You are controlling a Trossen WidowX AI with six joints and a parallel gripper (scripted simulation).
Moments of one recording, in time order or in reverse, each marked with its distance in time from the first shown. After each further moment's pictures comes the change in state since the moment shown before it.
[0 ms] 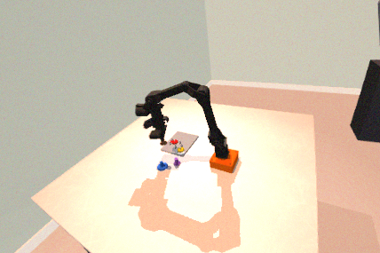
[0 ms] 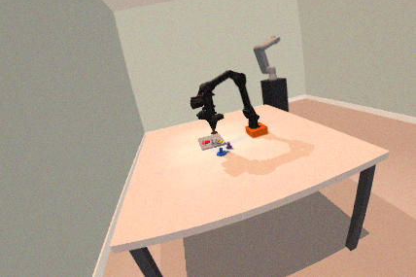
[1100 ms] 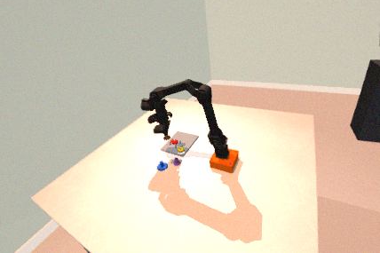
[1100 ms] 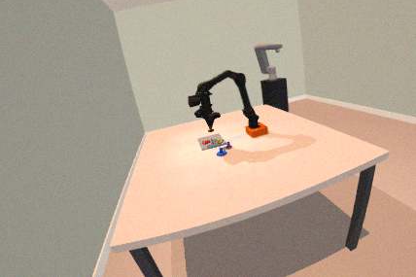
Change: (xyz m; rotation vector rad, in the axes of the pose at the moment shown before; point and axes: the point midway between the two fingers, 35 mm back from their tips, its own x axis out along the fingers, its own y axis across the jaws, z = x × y) arm -0.002 -0.046 -0.010 0.018 -0.002 -0.015
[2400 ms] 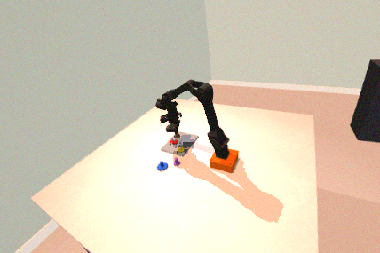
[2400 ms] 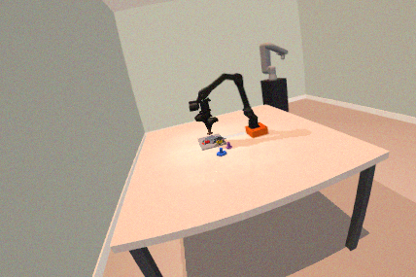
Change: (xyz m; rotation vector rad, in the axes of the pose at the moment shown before) arm 0.052 -0.086 -0.036 -0.001 0.006 -0.015
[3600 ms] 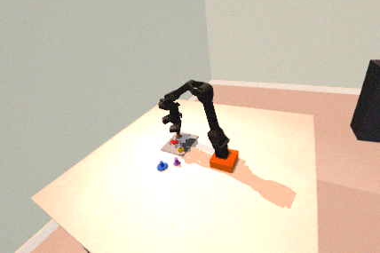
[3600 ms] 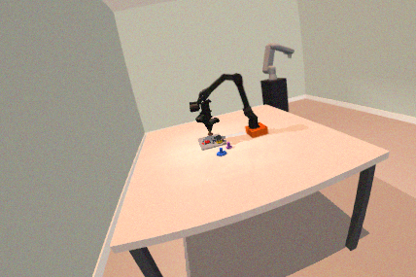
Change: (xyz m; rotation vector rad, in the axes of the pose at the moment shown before) arm 0.011 -0.011 -0.008 -0.112 -0.002 -0.002
